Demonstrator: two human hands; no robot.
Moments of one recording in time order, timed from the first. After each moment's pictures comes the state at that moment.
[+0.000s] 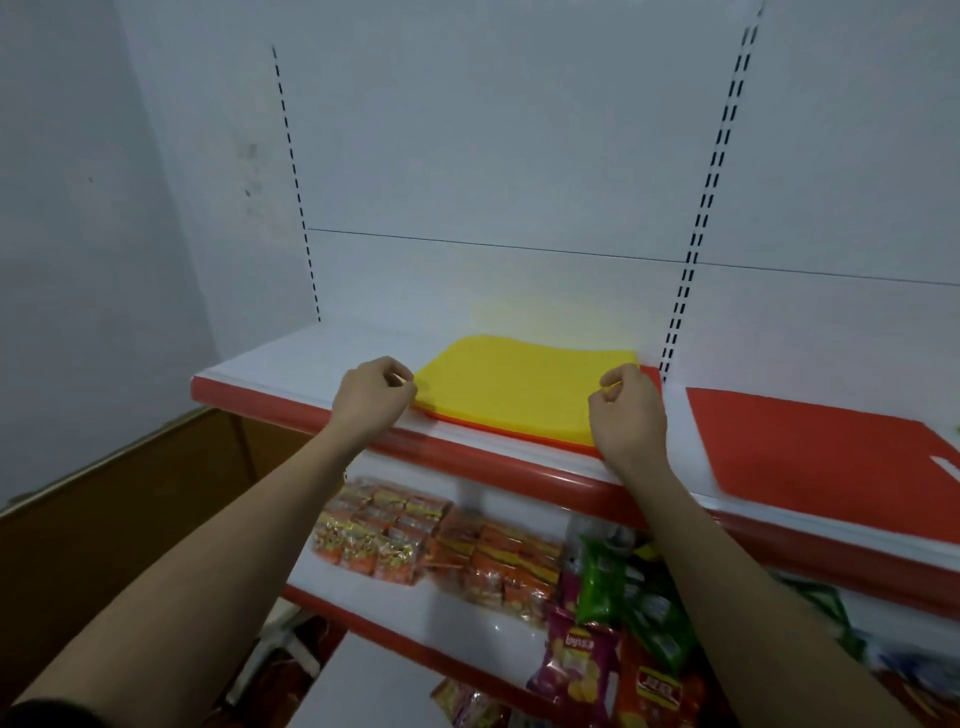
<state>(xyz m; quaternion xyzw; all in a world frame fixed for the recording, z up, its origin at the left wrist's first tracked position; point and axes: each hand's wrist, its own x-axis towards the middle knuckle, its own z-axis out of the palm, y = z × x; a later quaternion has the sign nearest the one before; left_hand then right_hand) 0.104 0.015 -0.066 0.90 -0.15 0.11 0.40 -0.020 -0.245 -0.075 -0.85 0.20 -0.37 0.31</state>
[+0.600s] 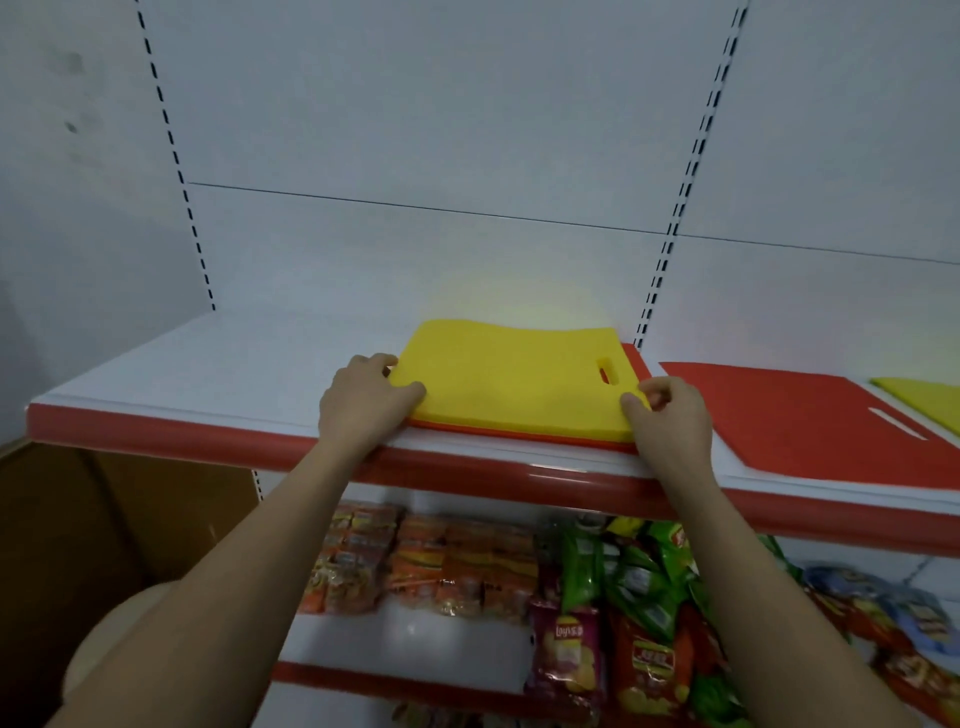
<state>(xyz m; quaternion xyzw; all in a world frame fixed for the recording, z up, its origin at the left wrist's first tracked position) 0.188 -0.008 -0.105 0.90 -0.21 0.06 0.37 -0.009 -0.254 -0.111 -0.79 0.34 -0.42 0.30</state>
